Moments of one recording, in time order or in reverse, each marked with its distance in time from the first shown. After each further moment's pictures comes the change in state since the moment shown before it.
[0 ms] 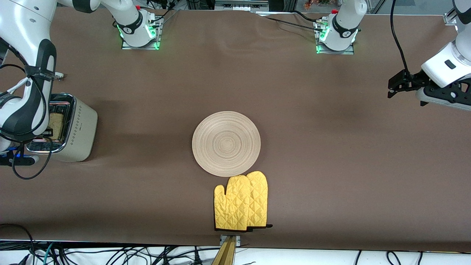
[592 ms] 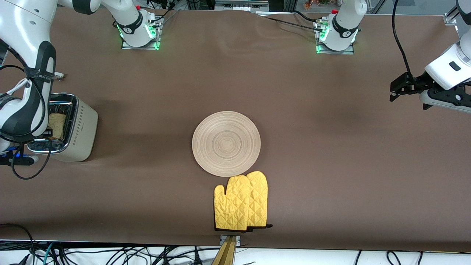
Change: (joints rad) left arm -0.001 0.026 -0.004 0.051 0.000 0.000 0.000; right arm -0.001 0.005 -0.018 0.001 0.003 -0.012 -0.001
